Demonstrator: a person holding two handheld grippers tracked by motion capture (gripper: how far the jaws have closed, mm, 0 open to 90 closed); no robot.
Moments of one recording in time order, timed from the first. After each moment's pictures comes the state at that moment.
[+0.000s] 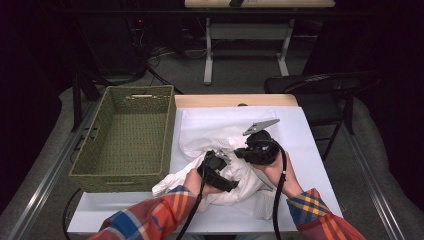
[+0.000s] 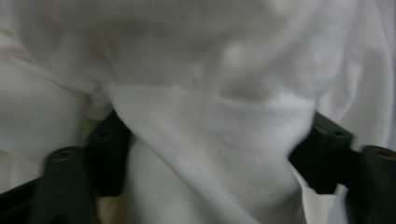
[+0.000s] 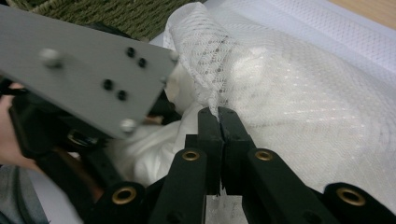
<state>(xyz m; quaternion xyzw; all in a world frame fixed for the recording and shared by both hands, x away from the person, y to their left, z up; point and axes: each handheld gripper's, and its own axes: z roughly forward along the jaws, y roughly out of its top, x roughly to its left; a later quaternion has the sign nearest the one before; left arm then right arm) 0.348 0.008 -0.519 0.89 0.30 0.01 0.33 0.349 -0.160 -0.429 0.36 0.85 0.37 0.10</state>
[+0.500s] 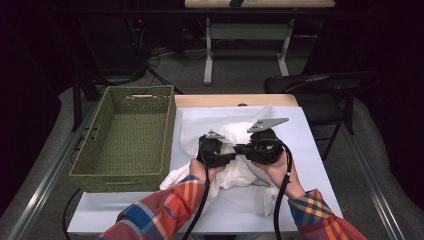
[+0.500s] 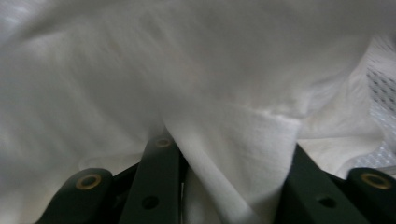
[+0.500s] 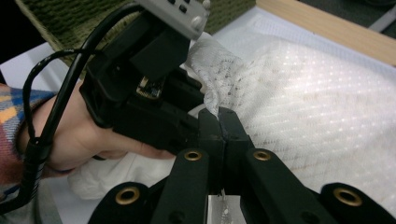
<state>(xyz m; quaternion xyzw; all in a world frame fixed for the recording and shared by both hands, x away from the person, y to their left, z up) 0.379 0.011 -0.496 0.80 0.41 0.03 0.43 0.337 -0.164 -0.409 0.35 0.83 0.42 0.11</state>
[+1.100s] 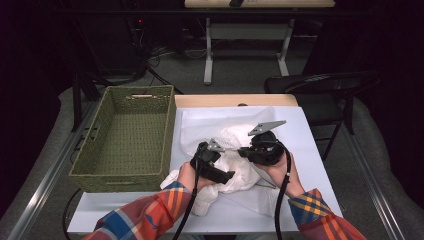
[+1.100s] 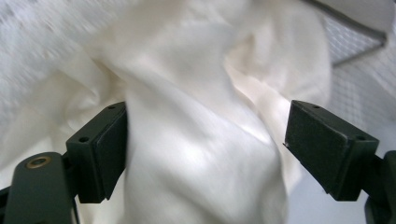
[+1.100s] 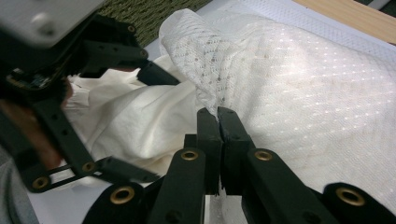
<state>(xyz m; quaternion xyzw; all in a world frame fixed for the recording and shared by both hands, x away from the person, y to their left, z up) 0.344 0.029 -0.484 0.89 0.30 0.06 0.35 0.345 -0.170 -0.428 0.36 0.84 0.38 0.12</state>
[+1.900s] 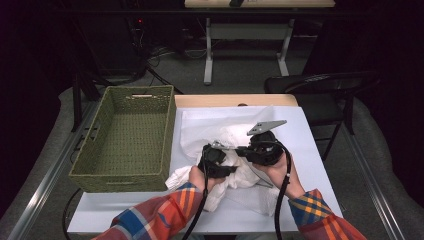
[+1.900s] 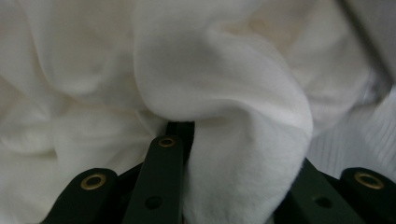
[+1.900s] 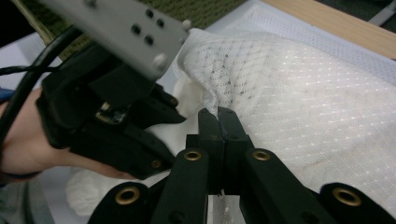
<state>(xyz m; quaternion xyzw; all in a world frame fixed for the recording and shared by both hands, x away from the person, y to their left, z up) 0.357 0.008 -0.493 0.83 0.38 0.01 0.41 0.337 -0.166 -0.416 0.35 0.84 0.41 0.12</state>
